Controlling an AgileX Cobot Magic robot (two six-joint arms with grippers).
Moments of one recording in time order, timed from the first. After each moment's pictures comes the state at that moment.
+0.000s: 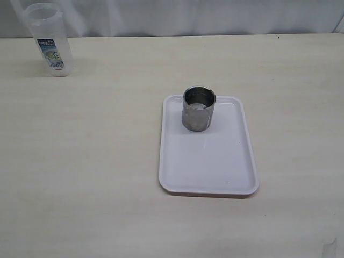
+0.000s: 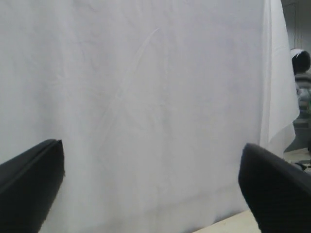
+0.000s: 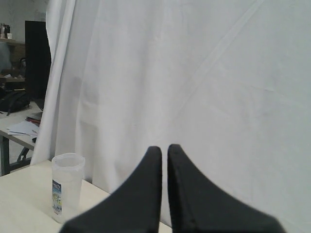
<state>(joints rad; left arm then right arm) 0.10 0.63 -0.57 1.12 -0.64 -1.19 0.12 0.92 -0.79 -1.14 -0.47 0.99</state>
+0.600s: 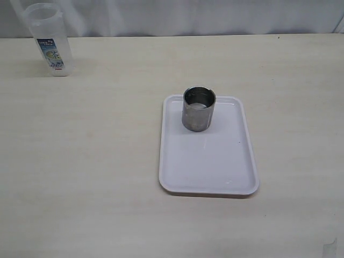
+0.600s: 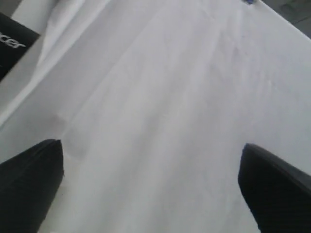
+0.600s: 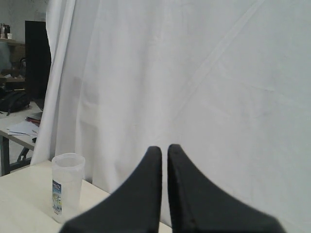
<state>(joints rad) 0.09 0.44 -0.32 0.15 -0.45 -0.71 0.12 0.92 -0.79 -1.14 -0.47 0.99</state>
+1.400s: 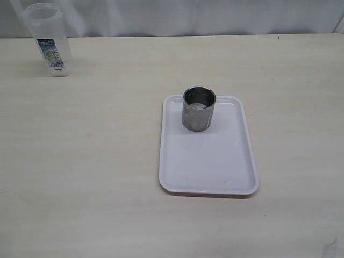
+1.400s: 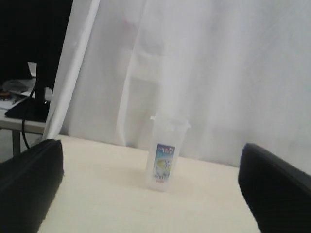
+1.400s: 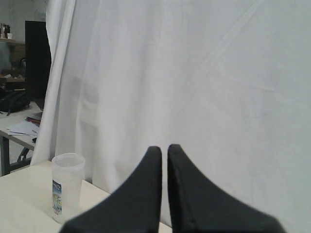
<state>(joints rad) 0.08 0.00 -0.09 -0.10 0.14 -0.07 0.12 0.92 -0.79 -1.14 -0.47 0.99</state>
